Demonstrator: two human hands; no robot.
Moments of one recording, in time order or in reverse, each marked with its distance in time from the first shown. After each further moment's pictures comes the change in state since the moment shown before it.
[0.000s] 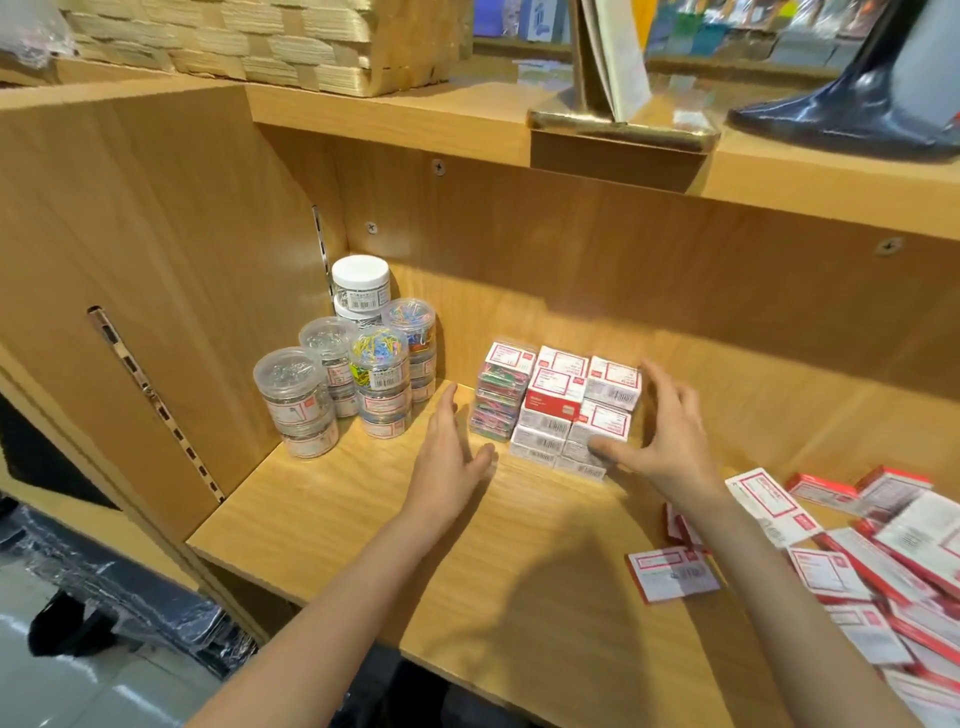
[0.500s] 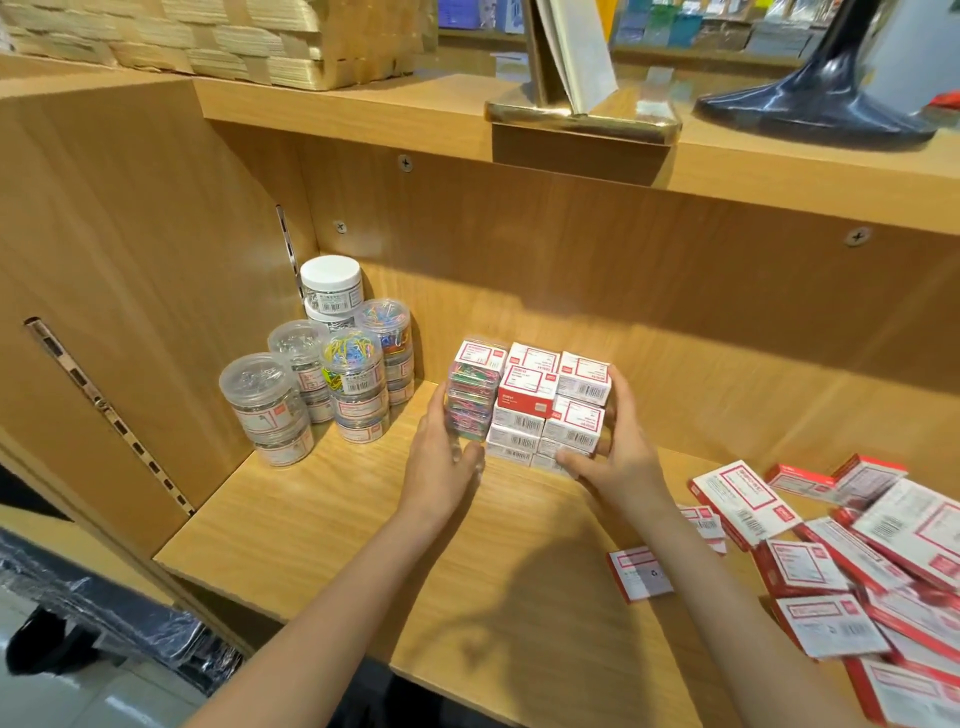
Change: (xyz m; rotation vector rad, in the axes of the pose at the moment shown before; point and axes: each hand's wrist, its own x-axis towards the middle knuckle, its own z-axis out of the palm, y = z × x) left_hand 0.010 -0.005 0.019 -0.127 0.028 0.003; right_hand -0.001 0.024 0.038 0.337 0.039 0.026
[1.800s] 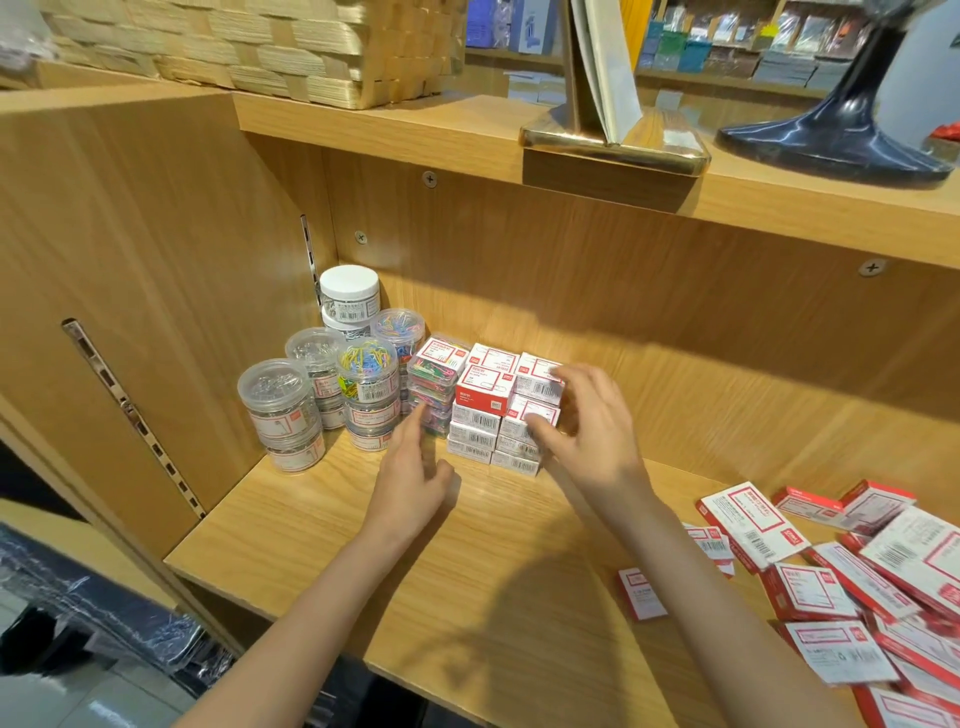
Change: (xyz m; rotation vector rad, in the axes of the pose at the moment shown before) left_hand -0.008 -0.016 -0.036 0.124 0.030 0.005; right_hand 0.008 -0.073 0.020 -0.376 0.042 -0.312
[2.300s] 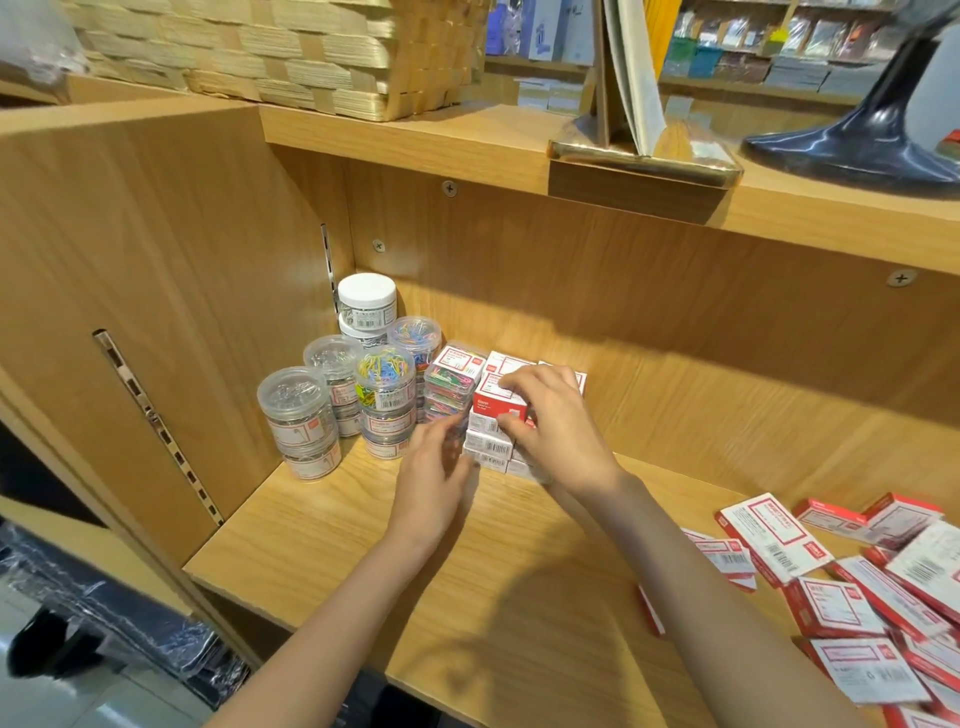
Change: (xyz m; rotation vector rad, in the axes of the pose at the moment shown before) left_hand 0.002 0.019 -0.001 -0.050 0.071 0.057; right_hand 0.028 -0.016 0.032 -0.105 -0.159 -0.152
